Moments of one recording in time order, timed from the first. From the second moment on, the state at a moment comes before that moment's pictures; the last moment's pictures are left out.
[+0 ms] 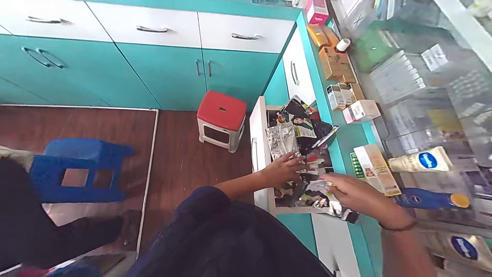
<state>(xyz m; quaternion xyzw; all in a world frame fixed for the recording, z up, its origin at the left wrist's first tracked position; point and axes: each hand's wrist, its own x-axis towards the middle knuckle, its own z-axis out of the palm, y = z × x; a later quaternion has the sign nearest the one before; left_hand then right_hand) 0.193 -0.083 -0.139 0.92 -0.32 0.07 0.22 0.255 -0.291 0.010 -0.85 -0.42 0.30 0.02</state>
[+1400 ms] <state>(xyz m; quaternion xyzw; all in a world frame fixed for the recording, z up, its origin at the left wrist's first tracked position) 0.200 -0.069 -0.148 0.91 -0.23 0.16 0.30 0.203 -0.249 -0.095 -0.92 -0.28 0.26 0.09</state>
